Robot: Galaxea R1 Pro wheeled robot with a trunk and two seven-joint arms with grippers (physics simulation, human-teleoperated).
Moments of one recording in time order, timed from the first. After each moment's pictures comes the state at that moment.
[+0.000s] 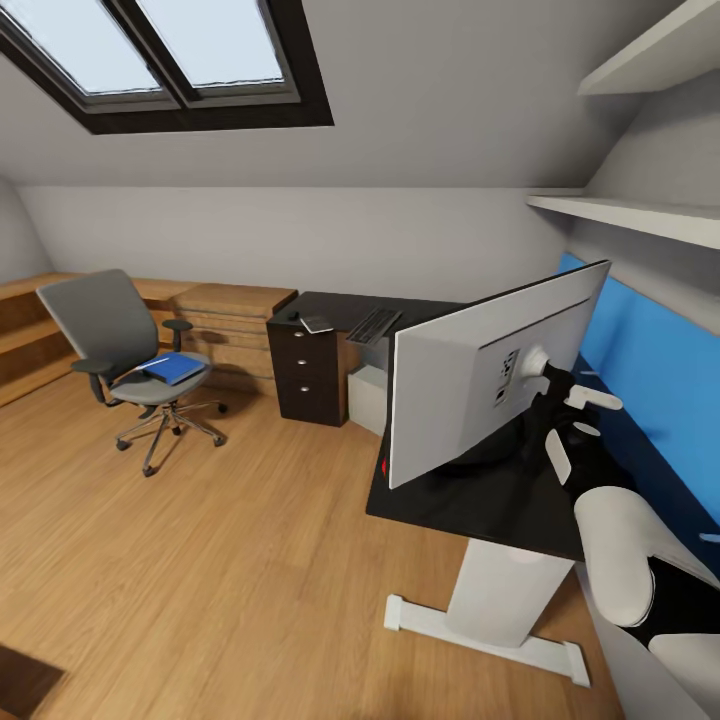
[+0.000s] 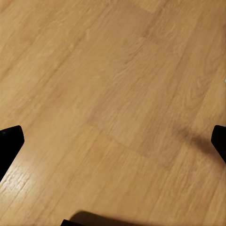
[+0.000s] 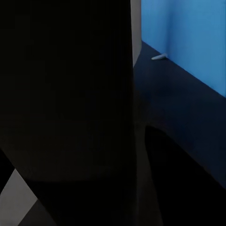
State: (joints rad) left arm -0.21 -0.05 0.16 -0.21 0.13 -0.44 0.01; right arm -1.07 -0.11 -0.46 -0.53 0.17 0.05 -0.17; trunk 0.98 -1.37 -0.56
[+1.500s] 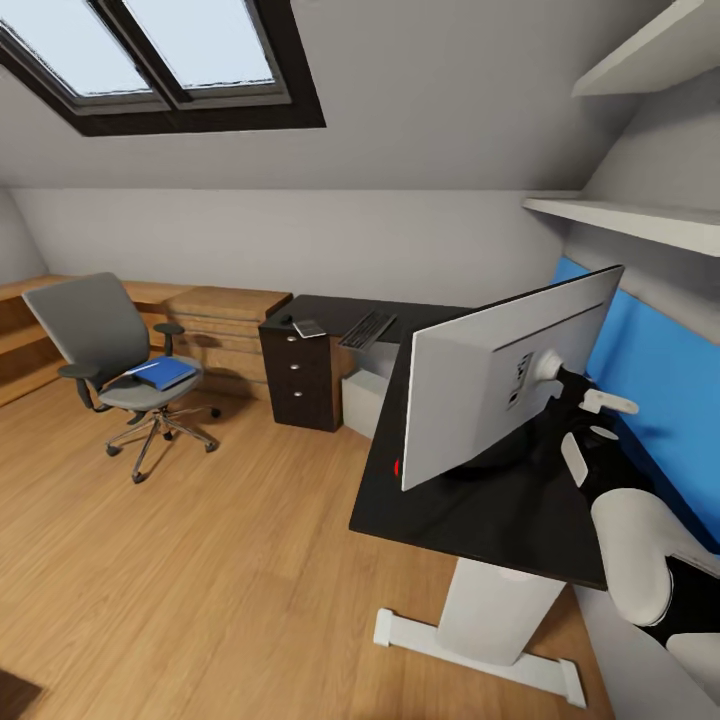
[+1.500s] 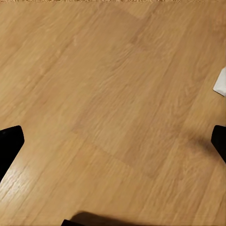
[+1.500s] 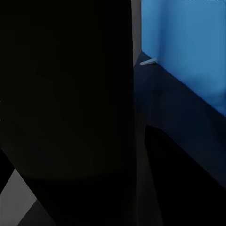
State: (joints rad) left arm -0.21 -0.04 0.16 -0.21 0.13 -0.44 0.01; right arm -1.07 -0.17 -0.47 -0.50 0.15 0.04 -0.14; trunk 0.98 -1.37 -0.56
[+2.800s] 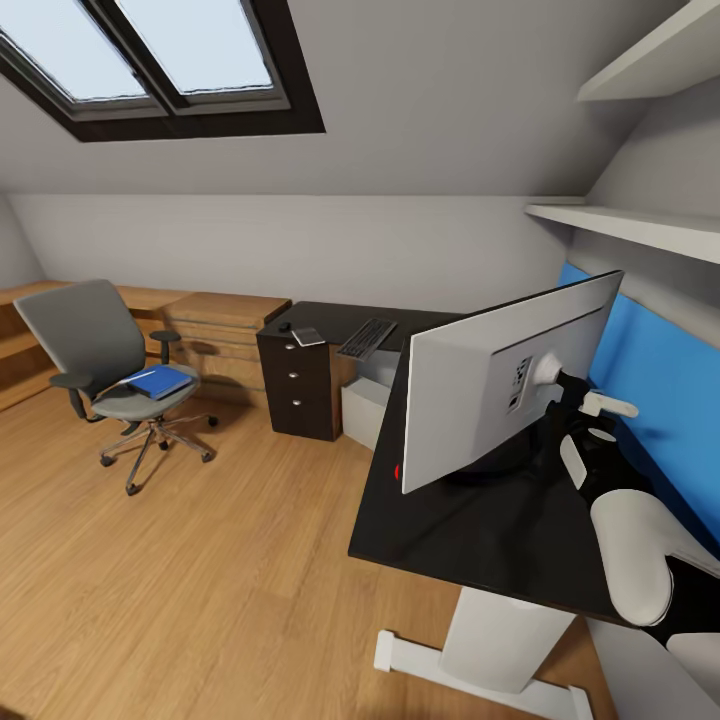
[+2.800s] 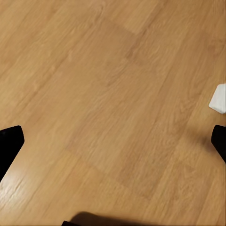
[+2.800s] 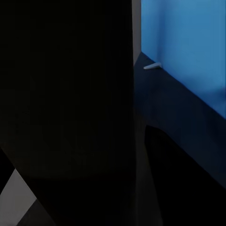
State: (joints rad) left arm -0.21 -0.04 0.16 -0.21 0.13 -0.44 0.01; right arm -1.07 -0.17 -0.47 -0.48 0.17 0.04 -0.16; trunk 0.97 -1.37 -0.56
